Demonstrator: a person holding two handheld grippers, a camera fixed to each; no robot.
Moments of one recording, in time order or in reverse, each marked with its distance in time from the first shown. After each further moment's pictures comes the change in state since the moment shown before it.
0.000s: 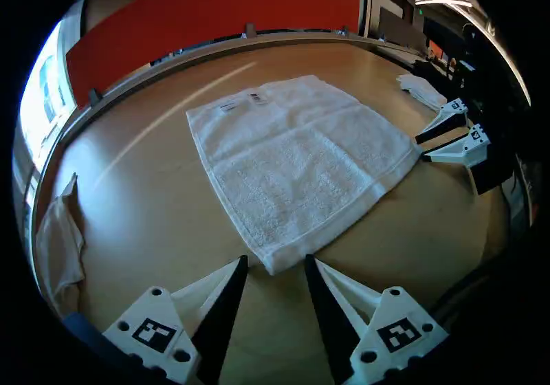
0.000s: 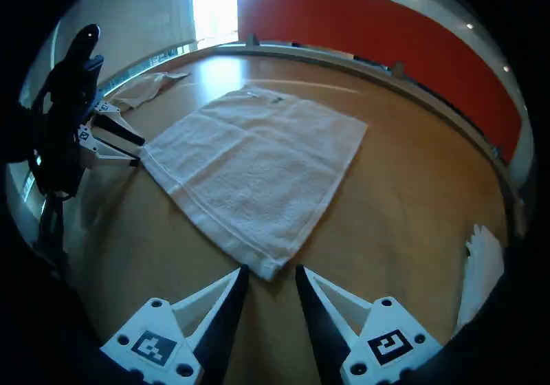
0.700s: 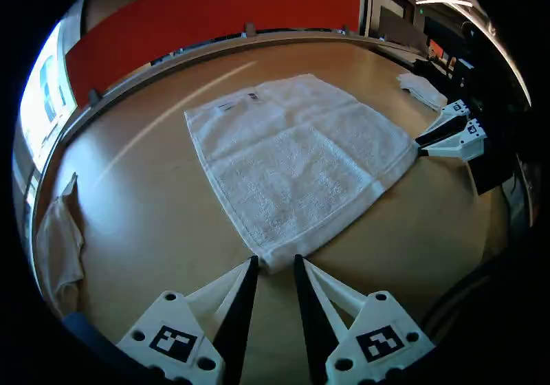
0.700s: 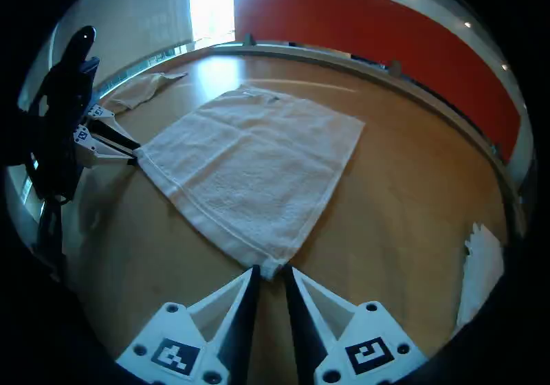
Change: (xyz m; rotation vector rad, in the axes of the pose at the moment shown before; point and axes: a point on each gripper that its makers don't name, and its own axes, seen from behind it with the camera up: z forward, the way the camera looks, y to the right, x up) left arm 0.000 0.003 0.001 0.003 -0.005 0.000; right arm 0.001 0.004 0.002 -0.010 -0.001 0.007
